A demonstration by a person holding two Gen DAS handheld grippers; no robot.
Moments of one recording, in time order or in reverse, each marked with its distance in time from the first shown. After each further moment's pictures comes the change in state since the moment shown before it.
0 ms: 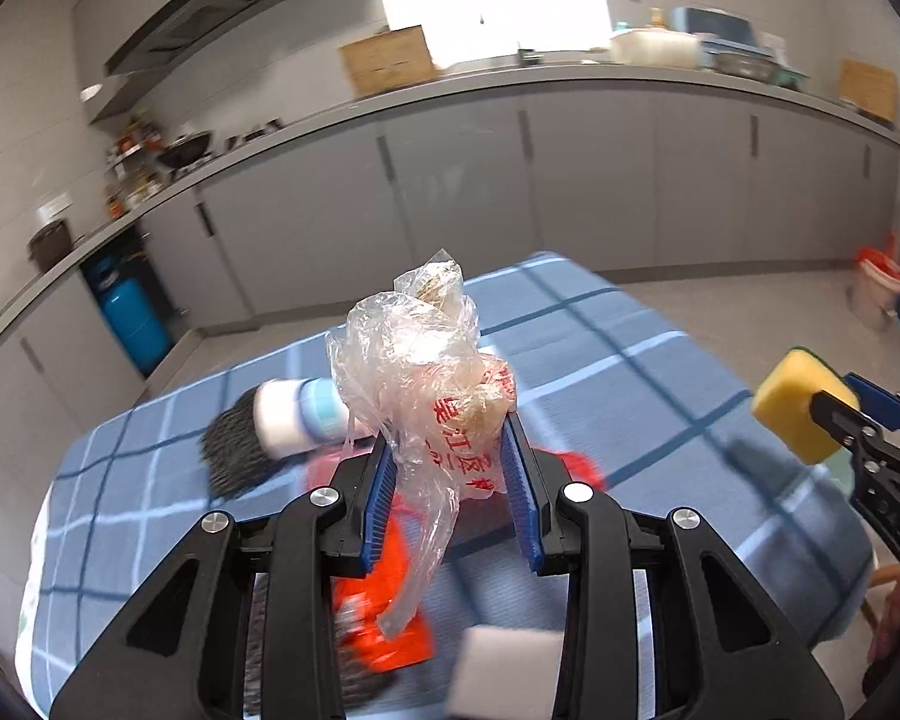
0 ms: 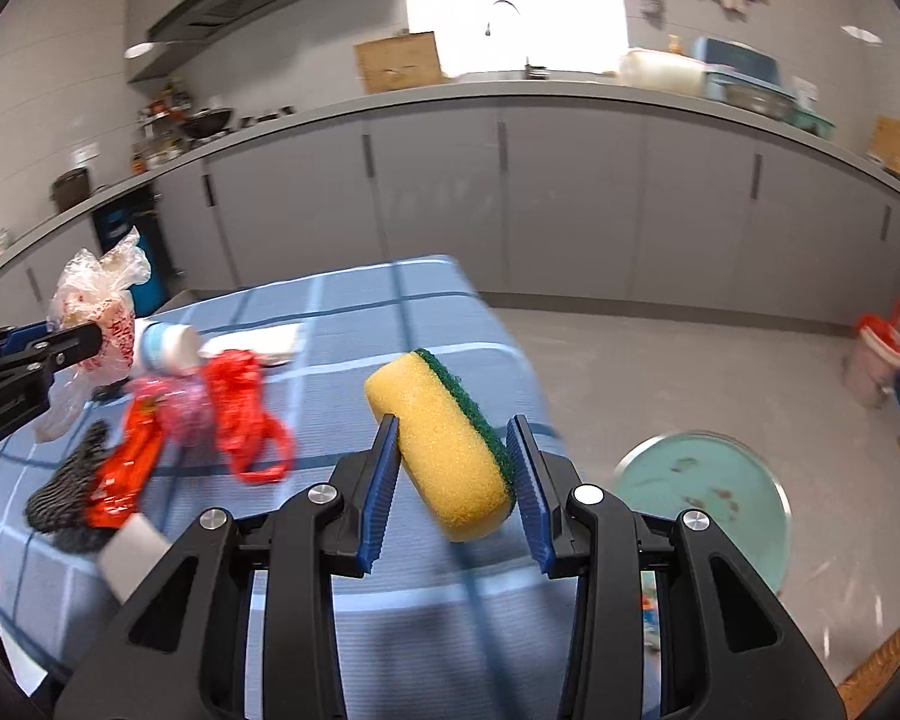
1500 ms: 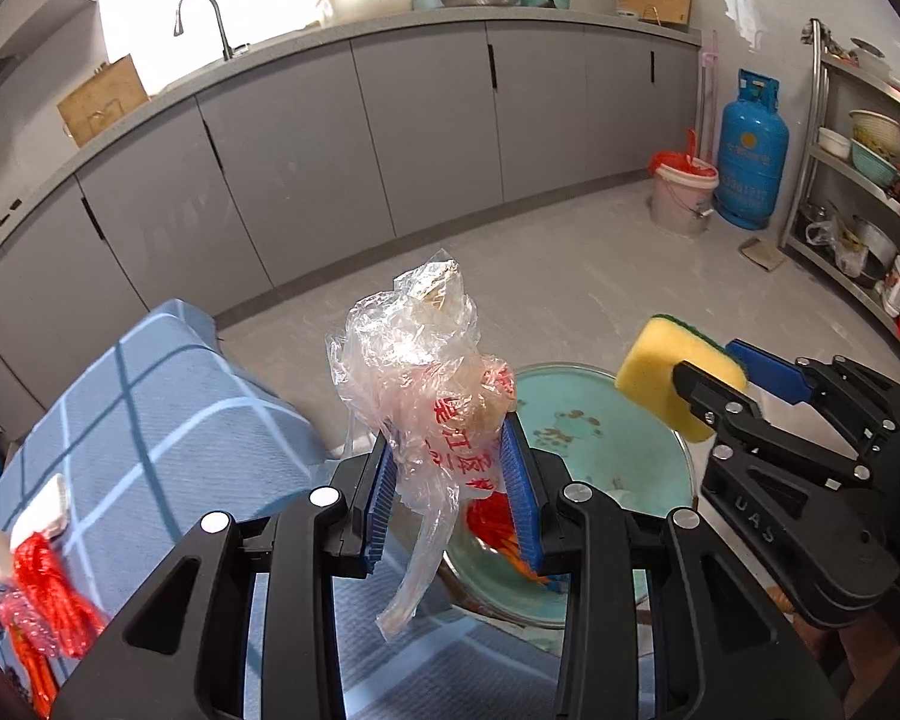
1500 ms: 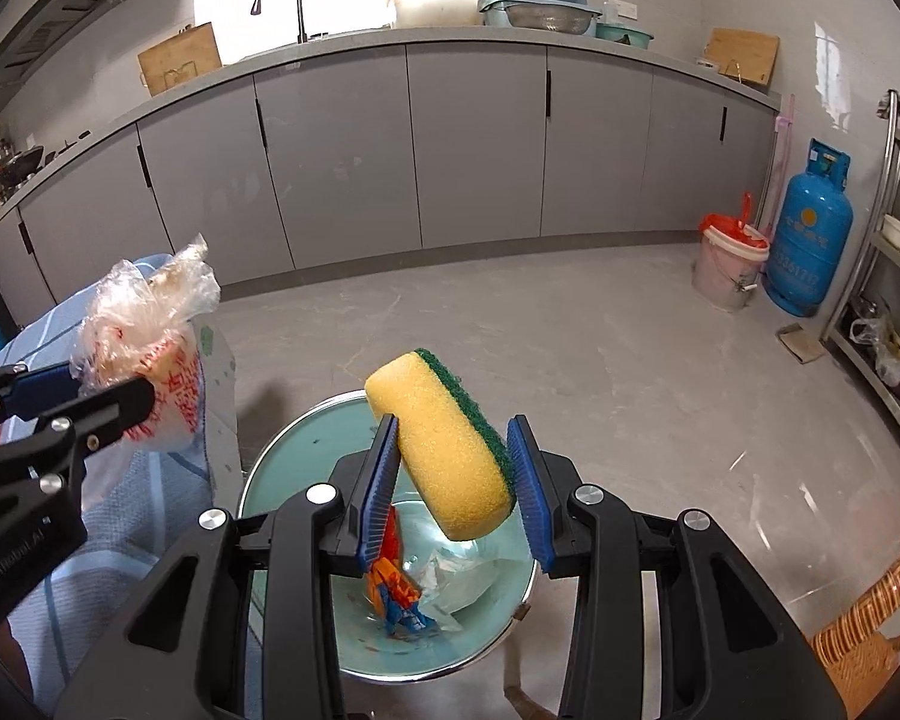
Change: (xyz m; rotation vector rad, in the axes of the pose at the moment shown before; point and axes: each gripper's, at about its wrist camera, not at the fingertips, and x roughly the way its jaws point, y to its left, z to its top) left arm 0.060 -0.290 0.023 0.285 0.049 -0.443; right arm 0.031 -0.214 -0.031 0.205 0.084 -0.330
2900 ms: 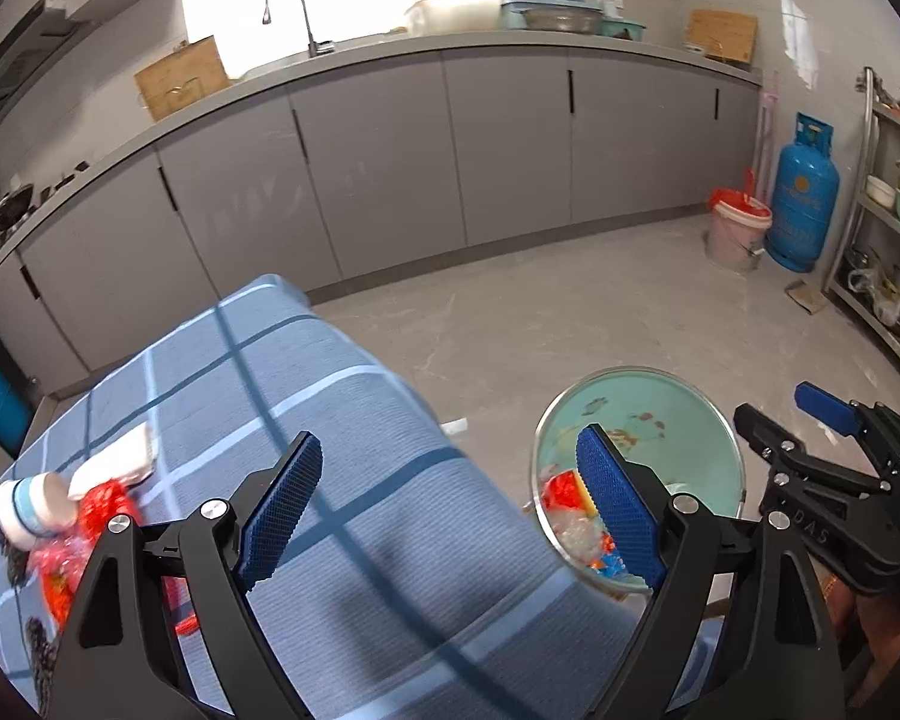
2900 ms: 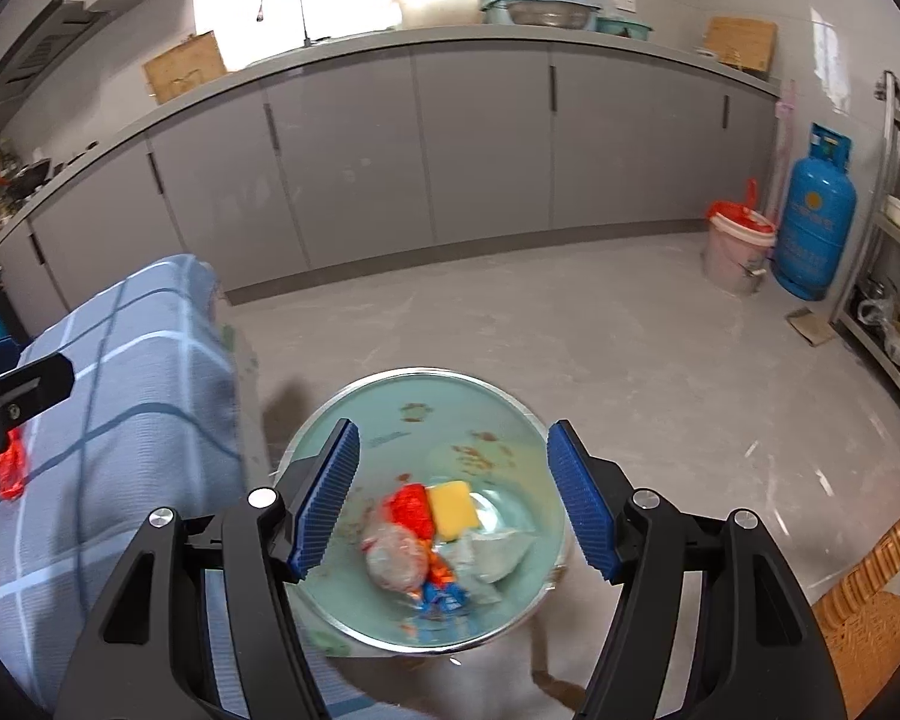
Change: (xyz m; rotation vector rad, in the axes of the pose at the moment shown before) left arm -0.056 0.067 -0.022 -0.116 -0.041 0.118; right arm -0.026 0.029 -0.016 0.019 -0.011 0.059
